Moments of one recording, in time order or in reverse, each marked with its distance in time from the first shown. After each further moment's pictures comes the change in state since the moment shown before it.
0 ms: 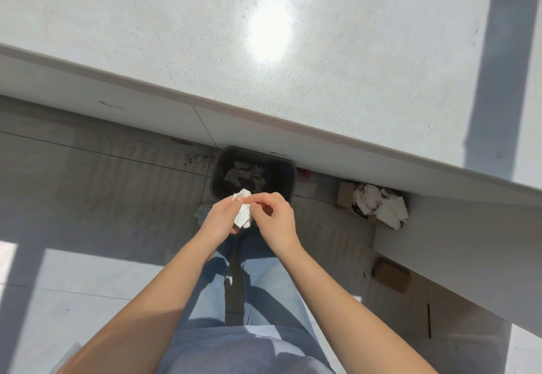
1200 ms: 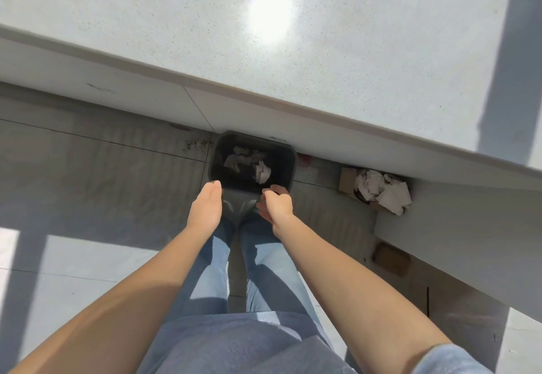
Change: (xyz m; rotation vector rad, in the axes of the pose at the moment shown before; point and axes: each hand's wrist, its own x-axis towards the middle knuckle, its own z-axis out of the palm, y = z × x) left_hand 0.041 -0.037 -0.006 0.146 0.262 -0.131; right_hand 0.053 0.053 0.016 0.447 0.083 0.728
